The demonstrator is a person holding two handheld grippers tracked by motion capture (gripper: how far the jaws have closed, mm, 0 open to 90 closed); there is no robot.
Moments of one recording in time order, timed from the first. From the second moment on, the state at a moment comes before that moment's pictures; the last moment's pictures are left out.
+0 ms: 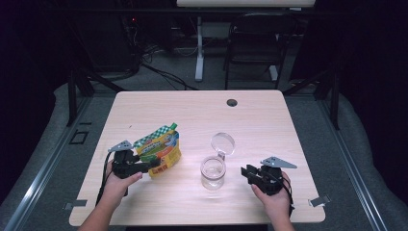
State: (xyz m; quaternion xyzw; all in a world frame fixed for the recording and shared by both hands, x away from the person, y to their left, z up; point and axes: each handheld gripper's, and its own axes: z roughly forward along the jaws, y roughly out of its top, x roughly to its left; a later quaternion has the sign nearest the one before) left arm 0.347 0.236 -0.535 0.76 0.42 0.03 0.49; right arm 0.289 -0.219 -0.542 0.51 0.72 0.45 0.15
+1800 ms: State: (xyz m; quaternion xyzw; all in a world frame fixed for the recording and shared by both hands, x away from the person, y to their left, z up) left arm 0.359 0.210 -0.574 0.79 0.41 0.06 0.46; right arm 0.281 -0.222 -0.543 0.51 0.72 0.44 0.16
